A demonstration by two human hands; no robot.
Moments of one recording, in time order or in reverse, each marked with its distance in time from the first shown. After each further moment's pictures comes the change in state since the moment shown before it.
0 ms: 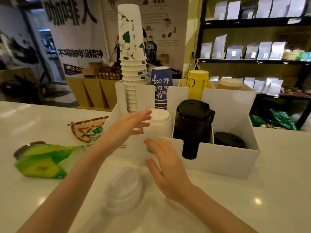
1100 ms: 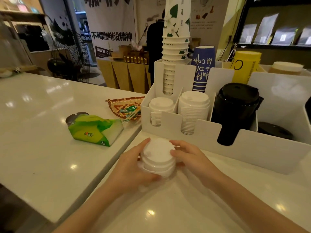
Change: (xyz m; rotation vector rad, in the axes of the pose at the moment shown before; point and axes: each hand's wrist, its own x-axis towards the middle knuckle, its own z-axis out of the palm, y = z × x) left_hand -0.121 -0.102 0.000 0.298 0.207 -0.095; right_hand -0.006 -0.014 0.022 0.689 -0.323 0.655
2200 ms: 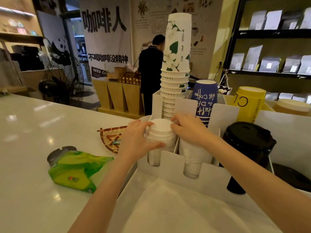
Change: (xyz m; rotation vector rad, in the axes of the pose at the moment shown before) left_hand 0.164 0.028 -0.037 0.261 0.276 0.148; right_hand 0.138 -0.112 -0.046 -1.015 0.199 -0.306
